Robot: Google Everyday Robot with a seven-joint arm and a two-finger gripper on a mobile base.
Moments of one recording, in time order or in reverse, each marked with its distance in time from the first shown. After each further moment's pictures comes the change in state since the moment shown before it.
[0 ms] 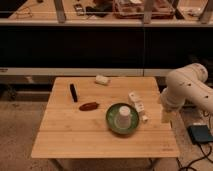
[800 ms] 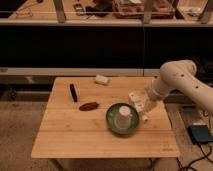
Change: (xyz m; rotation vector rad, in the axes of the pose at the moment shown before) arm -0.088 -0.068 0.008 0.079 -0.322 0.019
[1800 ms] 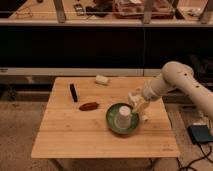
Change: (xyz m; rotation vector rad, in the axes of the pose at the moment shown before) arm -0.051 0.026 0.020 -0.159 -0.304 0.054
